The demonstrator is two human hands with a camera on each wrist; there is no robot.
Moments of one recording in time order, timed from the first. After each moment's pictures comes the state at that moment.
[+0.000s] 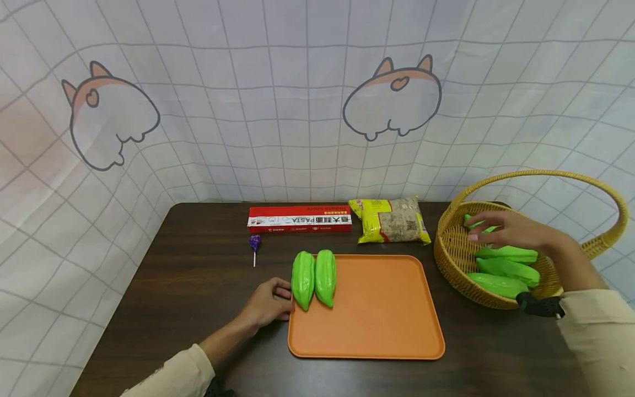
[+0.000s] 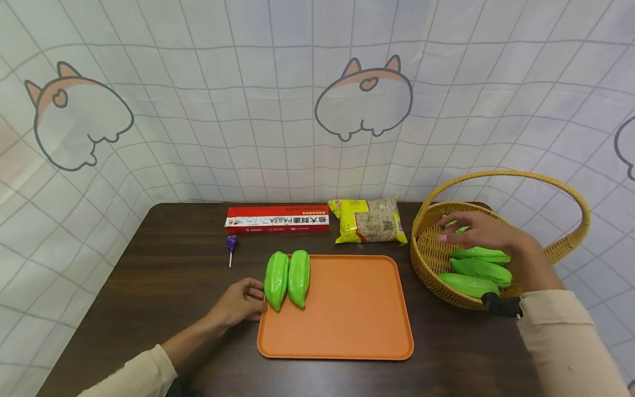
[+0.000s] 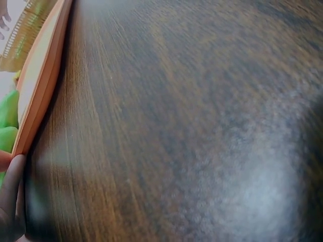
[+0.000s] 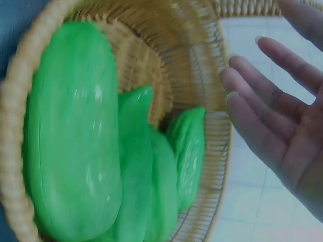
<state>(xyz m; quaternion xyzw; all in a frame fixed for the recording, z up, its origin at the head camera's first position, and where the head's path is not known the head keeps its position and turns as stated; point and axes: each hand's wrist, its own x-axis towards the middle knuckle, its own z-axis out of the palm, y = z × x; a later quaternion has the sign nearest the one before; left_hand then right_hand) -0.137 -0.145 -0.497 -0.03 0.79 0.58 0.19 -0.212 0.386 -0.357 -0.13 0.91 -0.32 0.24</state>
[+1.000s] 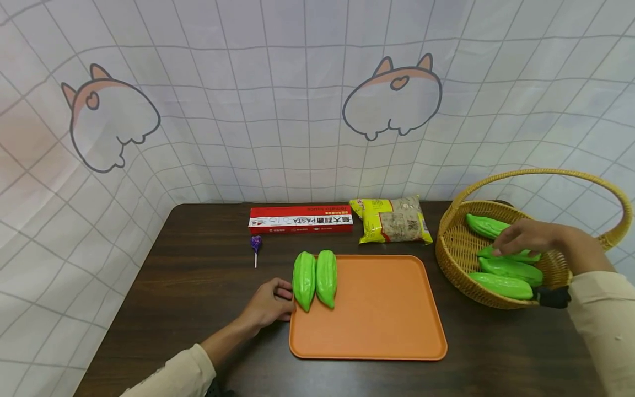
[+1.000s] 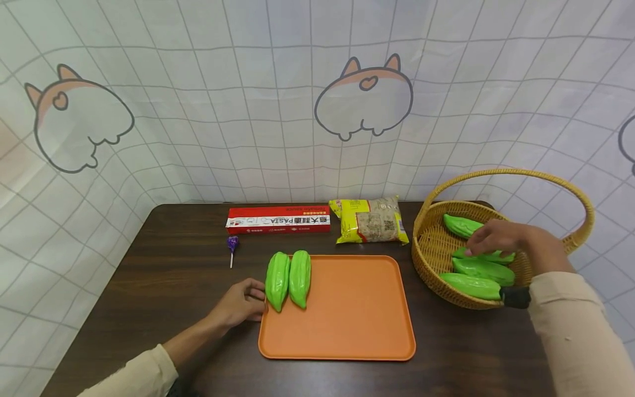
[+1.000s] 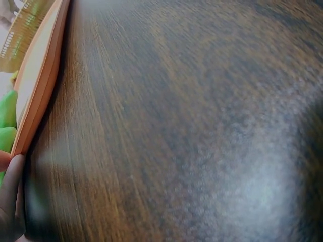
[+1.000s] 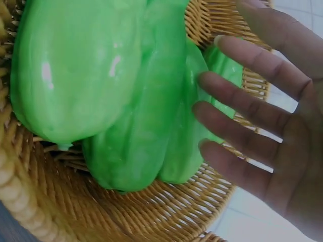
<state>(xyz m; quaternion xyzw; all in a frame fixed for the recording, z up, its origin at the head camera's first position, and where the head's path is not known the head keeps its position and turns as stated) -0.139 -0.145 -0.496 -0.04 0.79 0.57 0.20 -0.230 0.435 -0.373 -0.11 0.89 -0.23 0.37</state>
